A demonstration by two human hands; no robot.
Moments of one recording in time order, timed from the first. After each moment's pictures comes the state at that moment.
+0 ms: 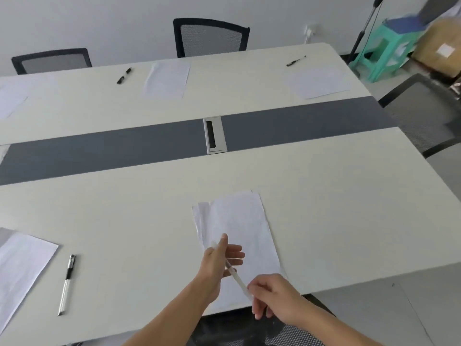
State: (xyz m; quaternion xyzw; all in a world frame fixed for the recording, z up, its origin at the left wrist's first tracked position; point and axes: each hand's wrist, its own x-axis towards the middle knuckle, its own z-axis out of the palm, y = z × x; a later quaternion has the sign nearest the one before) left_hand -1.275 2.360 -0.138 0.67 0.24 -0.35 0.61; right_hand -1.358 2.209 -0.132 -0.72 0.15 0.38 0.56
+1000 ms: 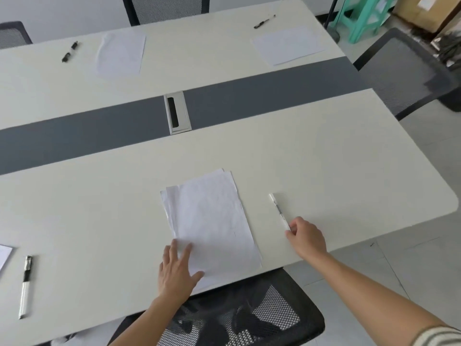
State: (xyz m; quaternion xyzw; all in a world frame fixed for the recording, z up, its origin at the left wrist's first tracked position) left_hand -1.317 2.381 -0.234 0.96 -0.07 -0.28 0.05; right_hand -1.352 2.053 -0.240 -0.90 0.32 0.18 0.24
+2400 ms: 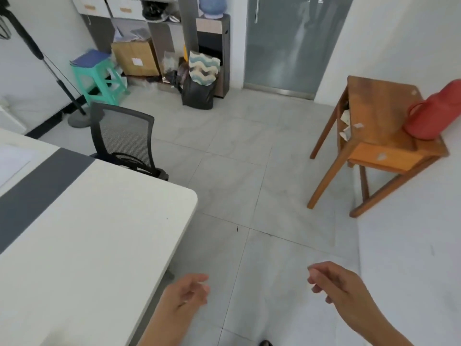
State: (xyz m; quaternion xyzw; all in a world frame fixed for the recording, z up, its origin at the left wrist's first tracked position) left_hand -1.507 1.937 -0.071 0.71 -0.37 -0.49 0.34; right_hand -1.816 1.843 -0.072 -0.56 0.62 -0.20 0.51
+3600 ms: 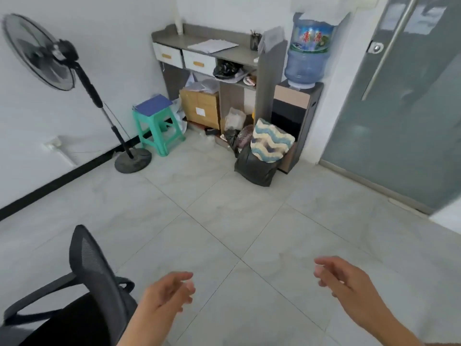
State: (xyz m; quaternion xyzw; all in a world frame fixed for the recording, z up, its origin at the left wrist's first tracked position) left_hand -1.186 1.167 -0.034 0.77 -0.21 -0.39 0.46; right_hand -1.453 0.939 -0.046 -0.70 0.49 -0.13 0.50
